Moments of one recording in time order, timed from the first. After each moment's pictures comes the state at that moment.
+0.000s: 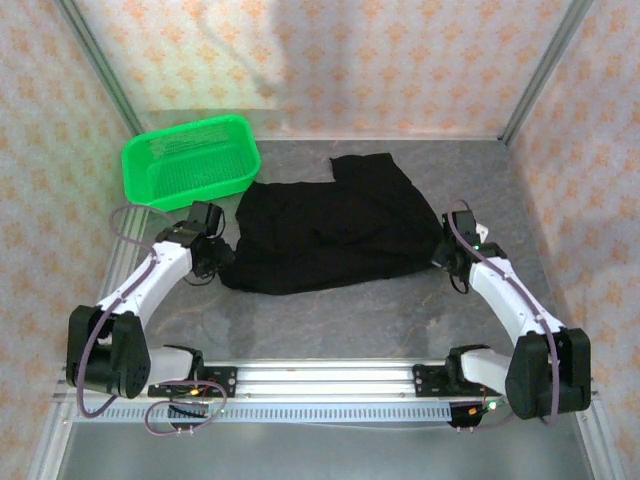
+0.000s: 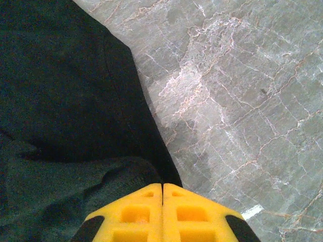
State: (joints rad) left arm -0.11 1.29 0.84 -0.77 -0.05 -0.69; right arm 0.11 1.16 0.72 -0.65 0.24 0.62
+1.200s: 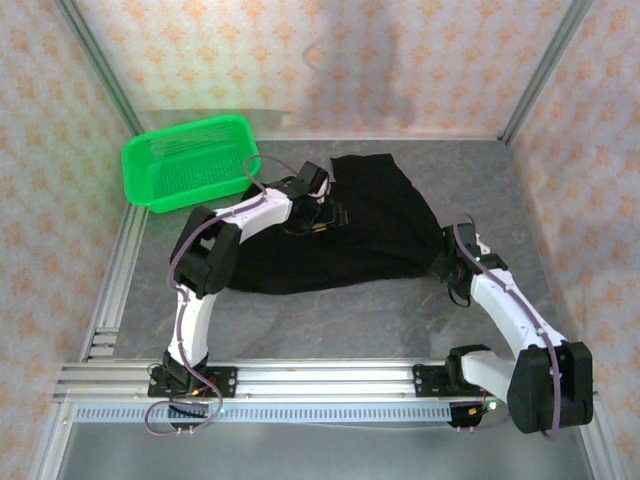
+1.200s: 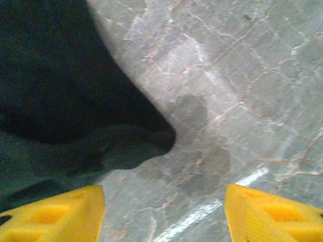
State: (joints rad) left arm -0.50 2.12 1.60 -0.51 0.29 -0.67; right arm 0.11 1.09 0.65 -0.73 0.17 0.75
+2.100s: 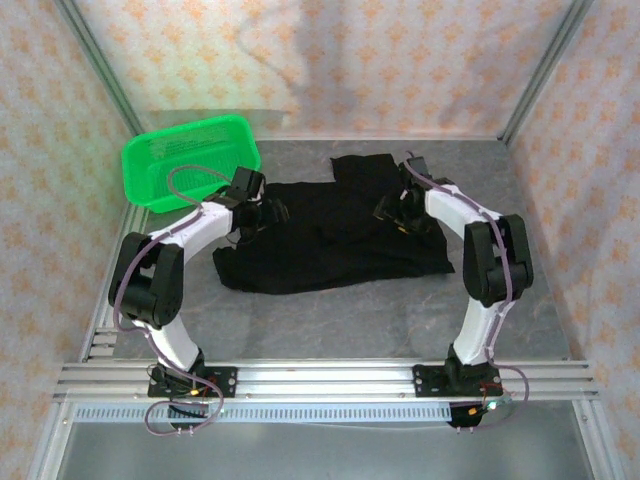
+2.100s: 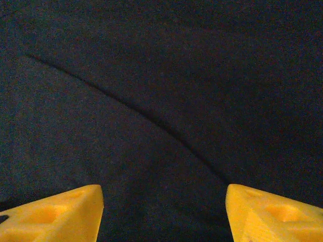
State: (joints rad) left arm -0.25 1.73 1.14 -0.44 0.14 -0.67; right arm 0.22 1.87 1.32 -0.63 -0.18 0.66
